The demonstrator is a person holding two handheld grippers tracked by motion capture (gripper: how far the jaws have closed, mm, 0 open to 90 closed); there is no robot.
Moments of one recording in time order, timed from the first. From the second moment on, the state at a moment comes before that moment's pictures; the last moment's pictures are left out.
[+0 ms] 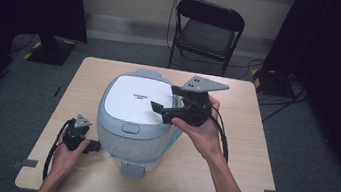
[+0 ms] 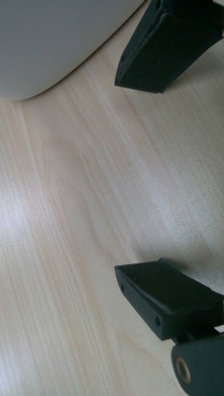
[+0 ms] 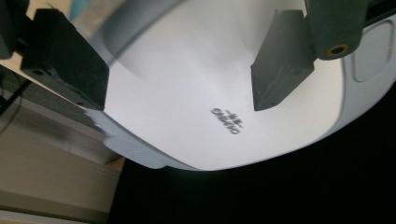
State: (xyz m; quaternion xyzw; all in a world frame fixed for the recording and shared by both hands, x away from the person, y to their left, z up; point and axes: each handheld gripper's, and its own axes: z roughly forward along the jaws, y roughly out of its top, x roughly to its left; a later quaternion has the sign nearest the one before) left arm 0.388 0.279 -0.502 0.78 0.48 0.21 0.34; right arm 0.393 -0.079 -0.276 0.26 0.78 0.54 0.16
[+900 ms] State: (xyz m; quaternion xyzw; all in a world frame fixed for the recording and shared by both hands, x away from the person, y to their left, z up) left arm 0.388 0.279 -0.502 0.78 0.48 0.21 0.34; right arm 0.411 -0.174 -0.318 0.39 0.75 0.49 0.22
